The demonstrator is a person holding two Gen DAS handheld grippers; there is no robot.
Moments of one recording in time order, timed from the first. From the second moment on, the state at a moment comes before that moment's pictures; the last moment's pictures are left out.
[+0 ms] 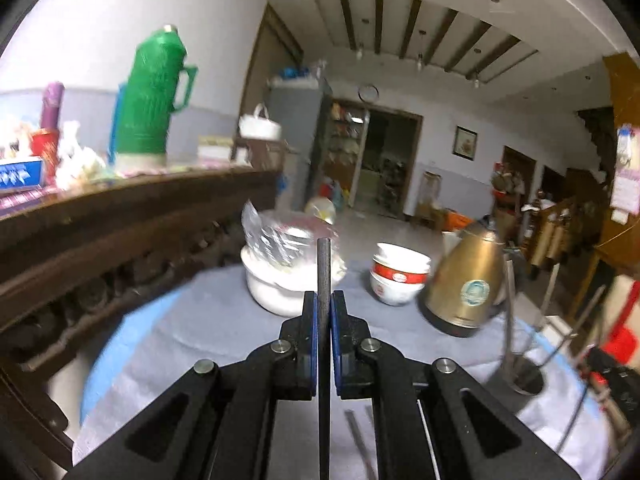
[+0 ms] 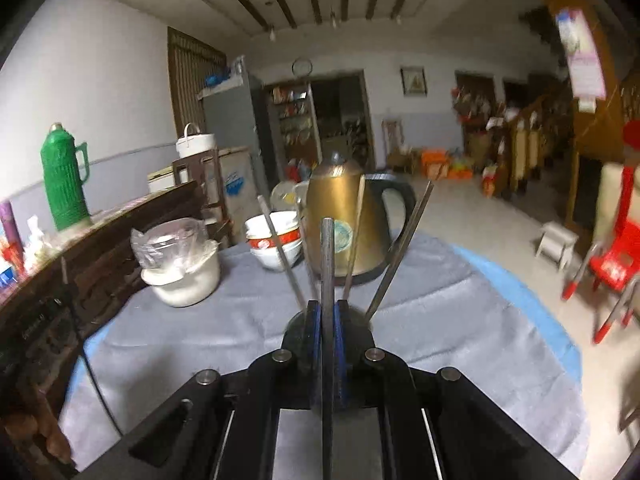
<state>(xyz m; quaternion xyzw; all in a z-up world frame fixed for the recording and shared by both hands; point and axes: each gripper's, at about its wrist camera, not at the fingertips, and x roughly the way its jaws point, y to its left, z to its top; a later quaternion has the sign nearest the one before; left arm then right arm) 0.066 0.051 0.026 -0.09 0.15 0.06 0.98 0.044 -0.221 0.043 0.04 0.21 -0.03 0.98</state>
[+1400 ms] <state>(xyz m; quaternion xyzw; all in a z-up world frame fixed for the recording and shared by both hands) -0.083 0.083 0.054 -0.15 0.19 -0.02 0.97 -0.106 -0.246 0.082 0.08 0.18 0.00 0.98</state>
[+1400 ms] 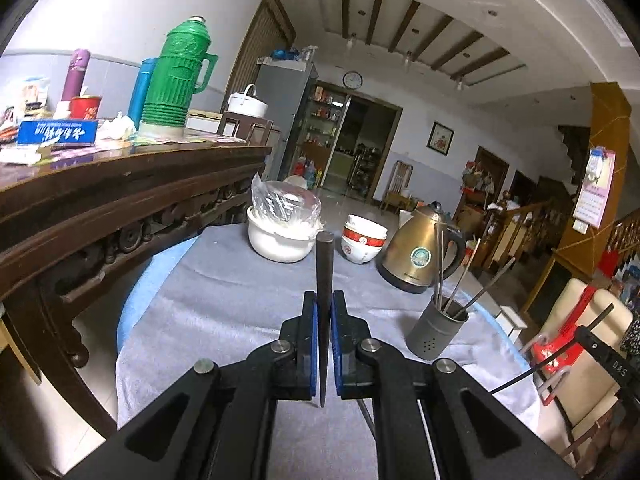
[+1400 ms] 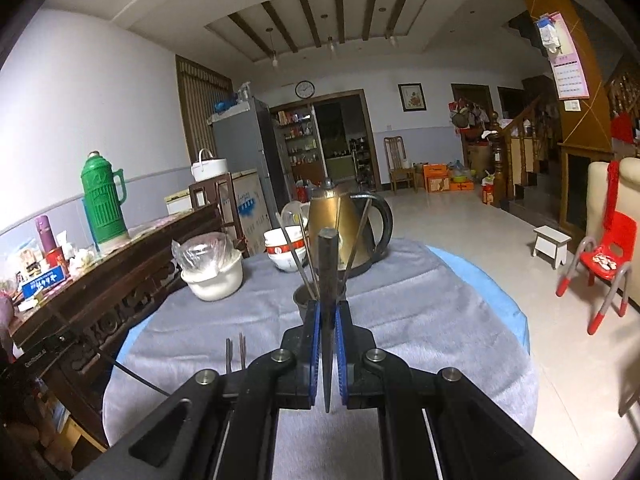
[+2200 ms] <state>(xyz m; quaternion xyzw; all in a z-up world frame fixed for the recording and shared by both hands) -0.036 0.048 0.067 -0.08 0.29 0.02 0.96 -0.094 -0.239 0.096 0.08 0.17 0.02 0.98</state>
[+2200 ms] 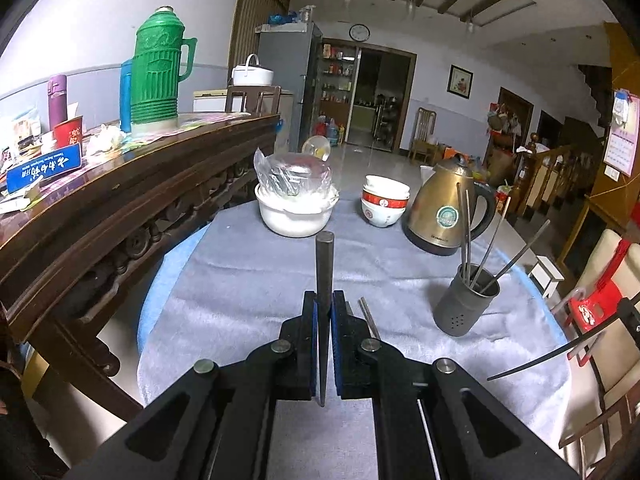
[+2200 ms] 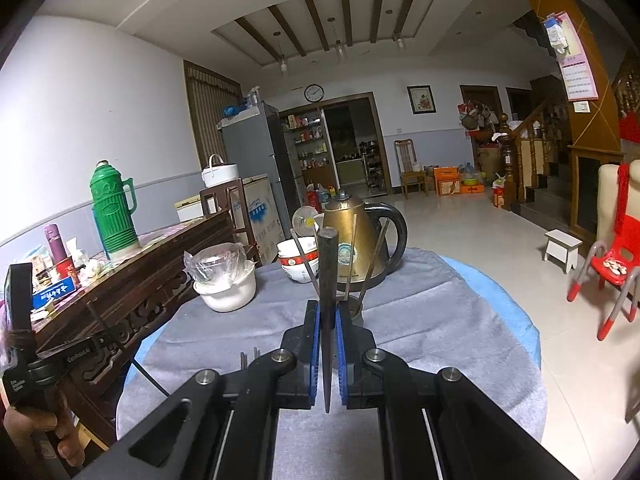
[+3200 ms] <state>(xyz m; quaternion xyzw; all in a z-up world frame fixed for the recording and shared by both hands) 0.054 -0.012 0.155 -0.18 0.22 -0.15 0.95 -0.017 -0.272 0.160 0.12 0.12 0.02 0.99</state>
